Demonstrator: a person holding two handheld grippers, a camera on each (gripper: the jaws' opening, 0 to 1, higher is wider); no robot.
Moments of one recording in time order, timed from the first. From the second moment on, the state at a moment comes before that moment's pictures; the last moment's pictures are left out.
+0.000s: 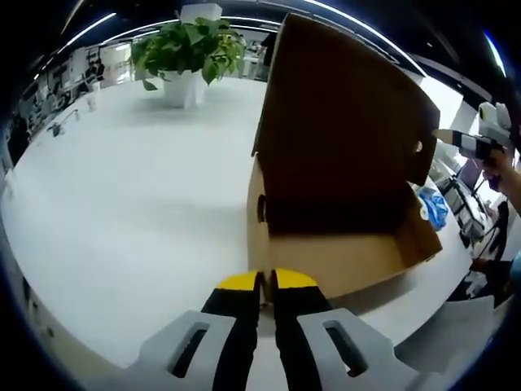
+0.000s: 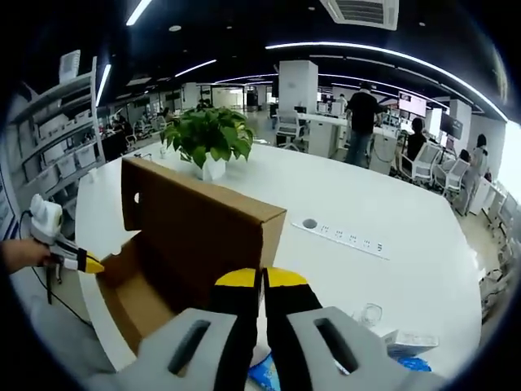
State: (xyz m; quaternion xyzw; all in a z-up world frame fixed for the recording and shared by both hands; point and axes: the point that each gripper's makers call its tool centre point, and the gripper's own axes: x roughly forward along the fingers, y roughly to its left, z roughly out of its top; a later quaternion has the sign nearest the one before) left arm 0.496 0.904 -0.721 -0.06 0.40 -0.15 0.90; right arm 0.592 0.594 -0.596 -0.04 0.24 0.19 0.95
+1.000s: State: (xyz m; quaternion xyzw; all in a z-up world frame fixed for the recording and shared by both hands) left arm 0.530 0.920 -0.646 0.00 0.31 -0.17 0.94; right arm 0.551 0.602 -0.600 -0.03 0.21 0.18 0.96
